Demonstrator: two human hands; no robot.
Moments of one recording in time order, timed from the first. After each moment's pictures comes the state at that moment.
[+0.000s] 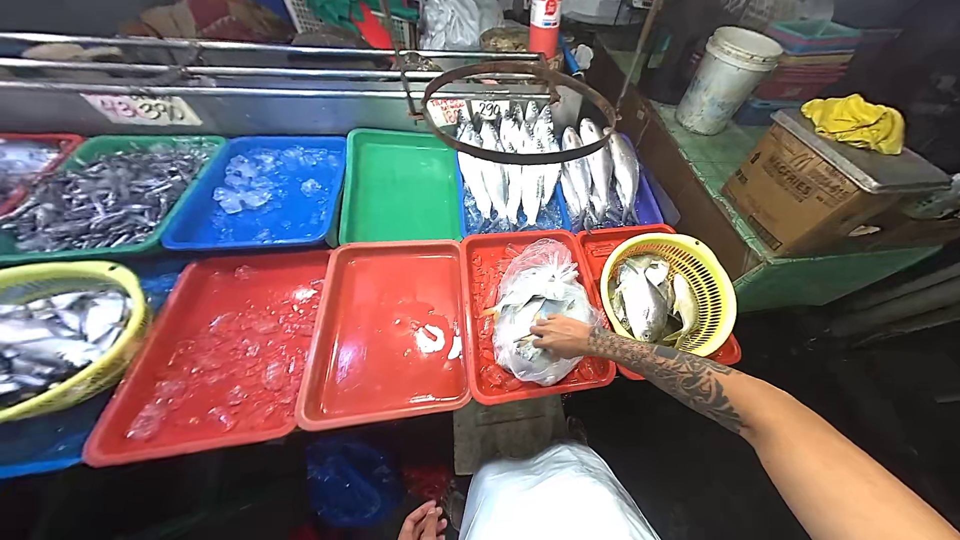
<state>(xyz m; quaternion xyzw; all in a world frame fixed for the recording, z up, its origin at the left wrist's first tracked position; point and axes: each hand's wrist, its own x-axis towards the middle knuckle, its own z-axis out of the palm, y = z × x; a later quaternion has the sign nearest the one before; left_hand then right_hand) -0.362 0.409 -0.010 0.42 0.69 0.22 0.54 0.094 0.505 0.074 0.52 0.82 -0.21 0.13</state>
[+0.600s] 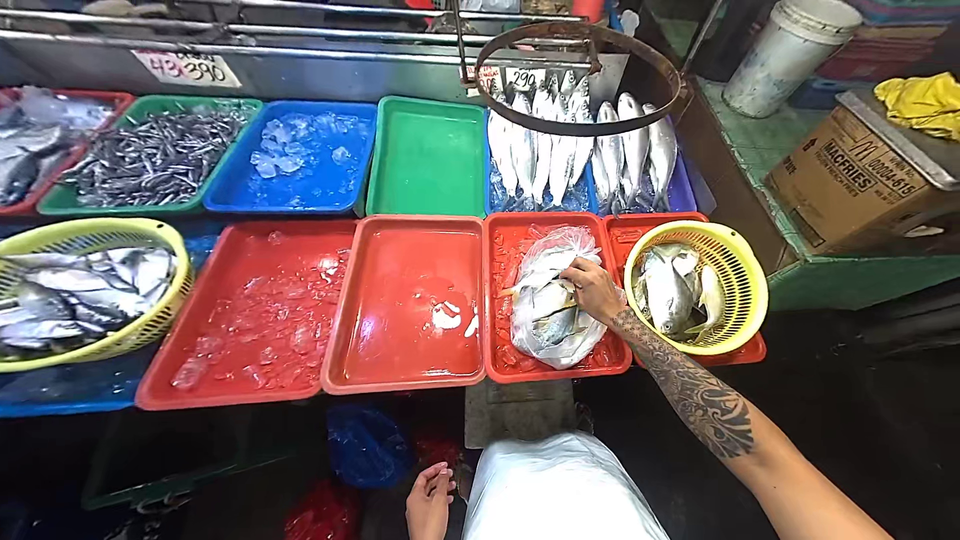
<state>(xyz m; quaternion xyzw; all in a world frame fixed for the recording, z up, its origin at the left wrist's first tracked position) -0.357 0.423 -0.005 0.44 0.70 0.20 0.53 0.107 0.511 0.086 0.70 0.66 0.02 -0.29</state>
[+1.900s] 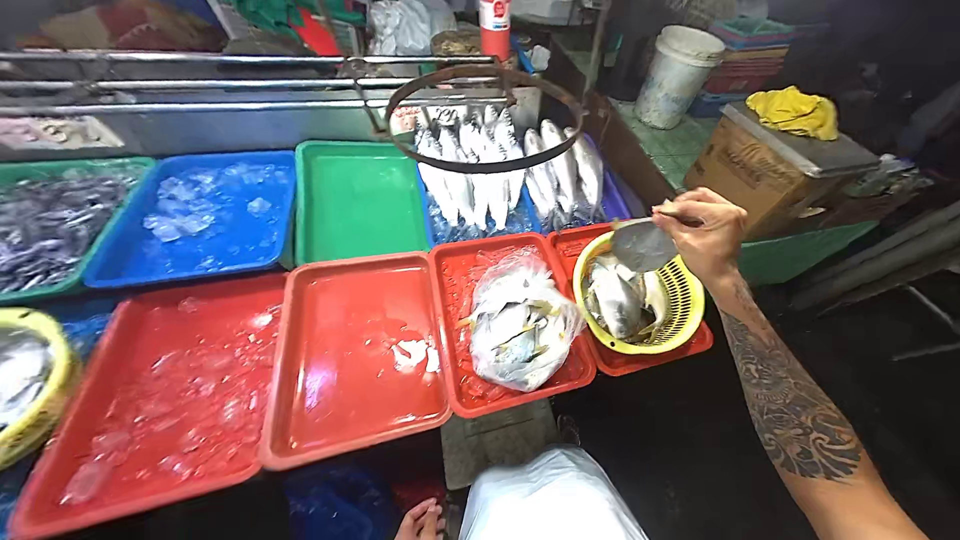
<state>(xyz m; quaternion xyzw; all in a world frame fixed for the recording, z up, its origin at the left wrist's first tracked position) -0.341 0.432 -0.015 0.47 0.66 0.15 0.56 0.224 0.380 0.265 0.74 0.50 0.18 -0.41</state>
